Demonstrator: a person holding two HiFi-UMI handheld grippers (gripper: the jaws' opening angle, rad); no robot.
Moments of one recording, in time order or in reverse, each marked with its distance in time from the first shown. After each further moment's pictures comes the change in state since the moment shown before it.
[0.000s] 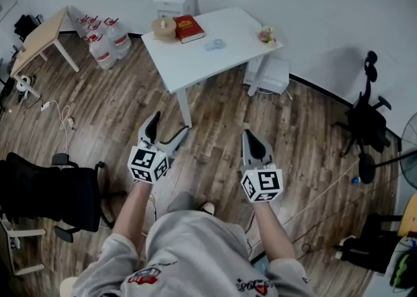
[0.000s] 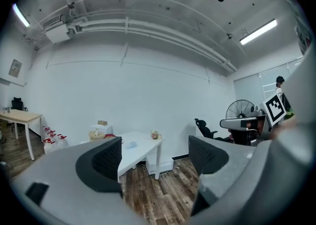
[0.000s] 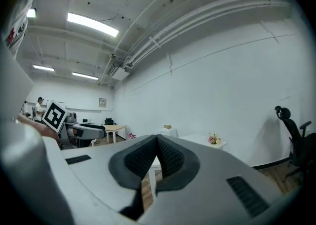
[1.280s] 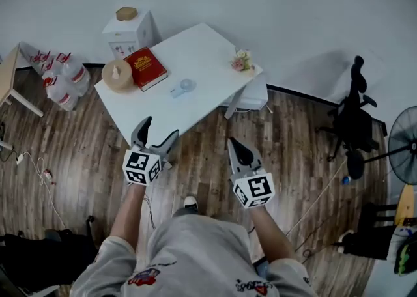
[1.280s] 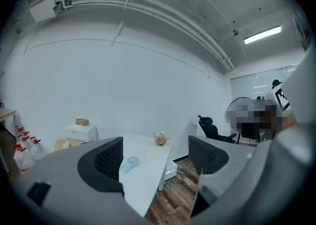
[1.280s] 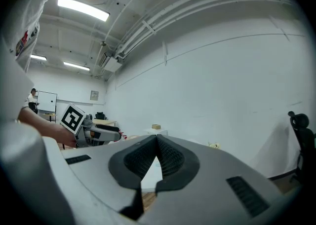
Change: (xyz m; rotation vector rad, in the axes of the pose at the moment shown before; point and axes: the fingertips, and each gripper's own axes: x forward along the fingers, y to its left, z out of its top) left arm 0.399 0.183 0.012 0.005 0.059 -0.152; right arm 0.334 -0.179 0.001 -0.048 0.059 -0.047
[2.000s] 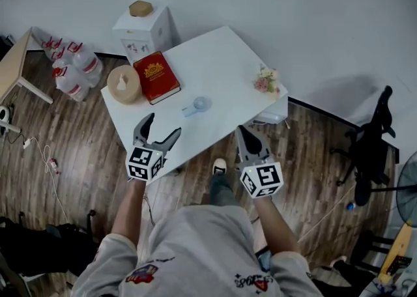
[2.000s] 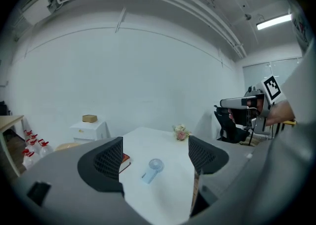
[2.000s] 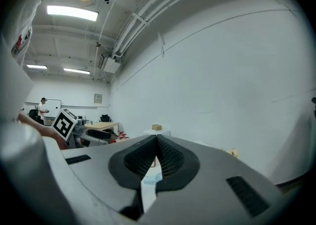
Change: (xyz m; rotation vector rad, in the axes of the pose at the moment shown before) left arm 0.147 0.122 -0.015 0.010 0.119 0.104; right arm 0.209 -0.114 -0.011 0.051 0.012 0.097
